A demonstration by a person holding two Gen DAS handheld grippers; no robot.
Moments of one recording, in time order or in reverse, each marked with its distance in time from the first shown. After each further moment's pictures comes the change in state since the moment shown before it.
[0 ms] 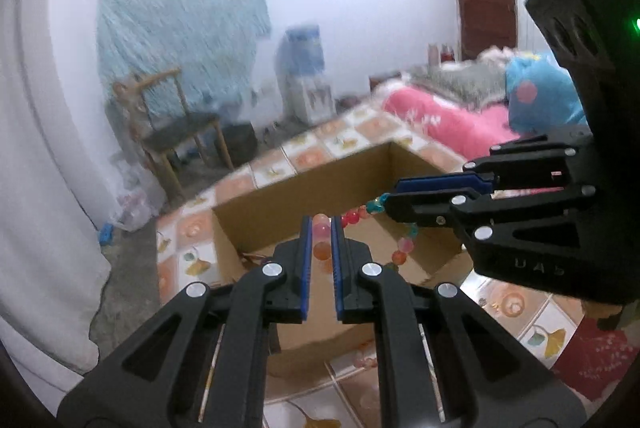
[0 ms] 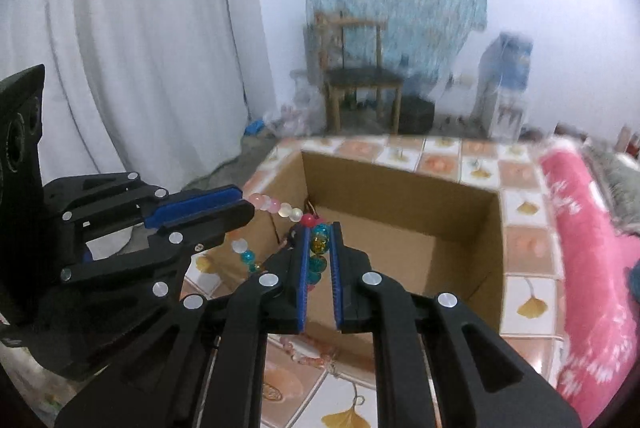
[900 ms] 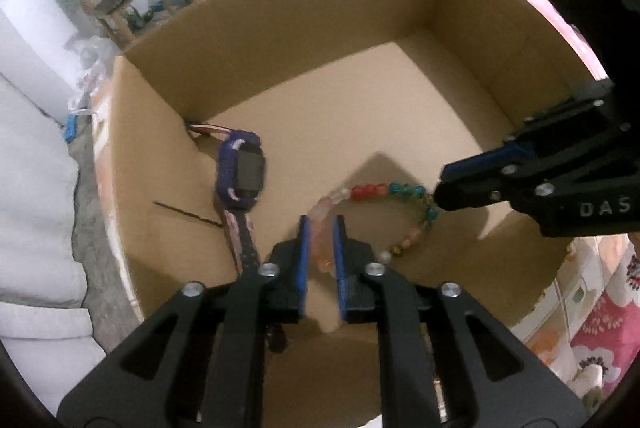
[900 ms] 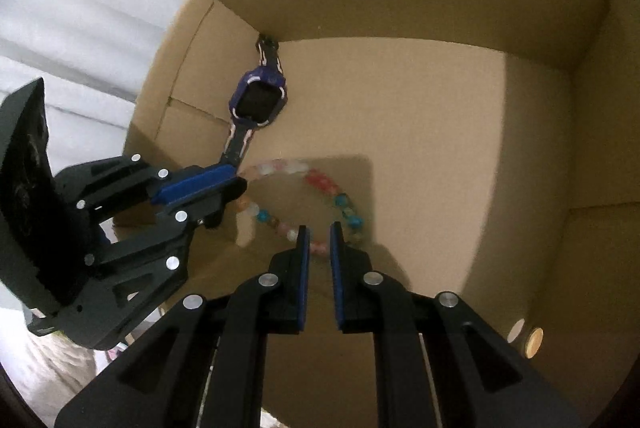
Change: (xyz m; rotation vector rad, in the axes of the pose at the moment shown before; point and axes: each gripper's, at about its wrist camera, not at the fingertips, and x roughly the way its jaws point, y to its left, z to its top) left arm 0.145 0.031 -0.048 -0.040 0.582 -0.071; right arm 0.161 -0.073 -0.030 0.292 0.588 0.235
